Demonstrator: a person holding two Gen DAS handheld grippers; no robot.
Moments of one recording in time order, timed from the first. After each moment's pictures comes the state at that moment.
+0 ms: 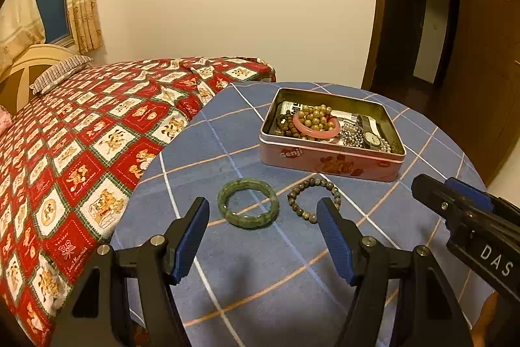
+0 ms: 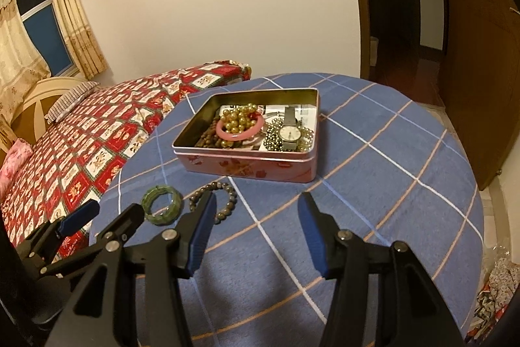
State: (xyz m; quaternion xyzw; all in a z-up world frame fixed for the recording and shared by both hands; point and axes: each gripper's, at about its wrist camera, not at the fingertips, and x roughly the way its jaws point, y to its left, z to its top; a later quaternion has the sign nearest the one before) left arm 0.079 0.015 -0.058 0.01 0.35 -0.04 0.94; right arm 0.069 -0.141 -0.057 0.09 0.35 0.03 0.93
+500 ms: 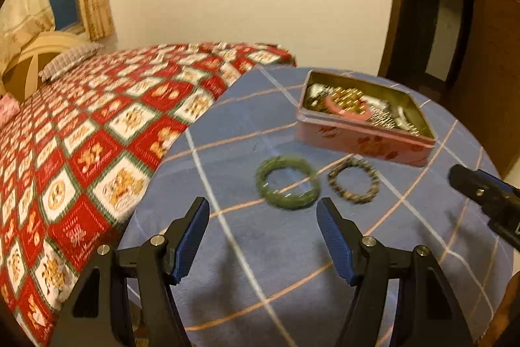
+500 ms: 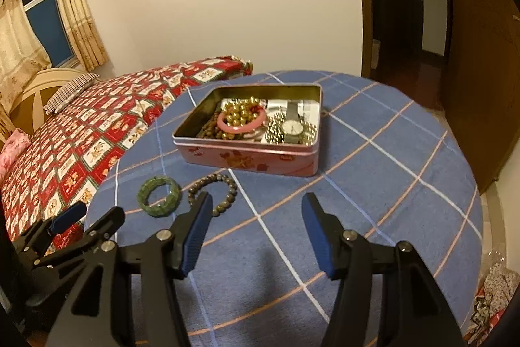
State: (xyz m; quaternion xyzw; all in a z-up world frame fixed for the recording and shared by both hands) left arm 0.084 0.054 -0.084 0.00 0.37 -0.01 0.93; right arm 0.069 -0.135 -0.068 0.08 0.35 0.03 0.93
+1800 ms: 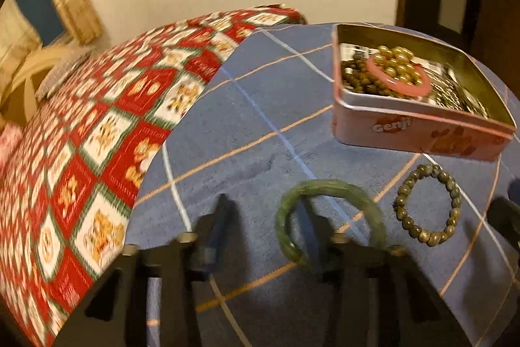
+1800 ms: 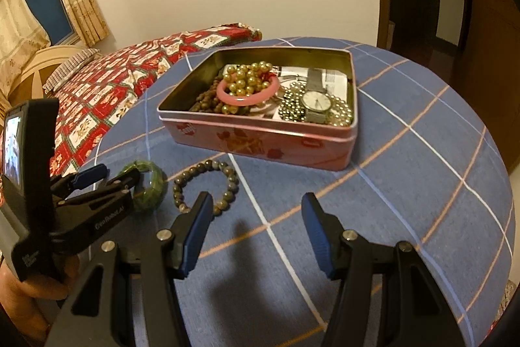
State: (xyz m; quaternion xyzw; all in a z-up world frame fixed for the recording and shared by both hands) left arm 0.174 0.038 -0.124 0.10 0.43 0.00 0.90; right arm 0.118 -0.125 -0.107 0.06 0.41 0.05 0.91
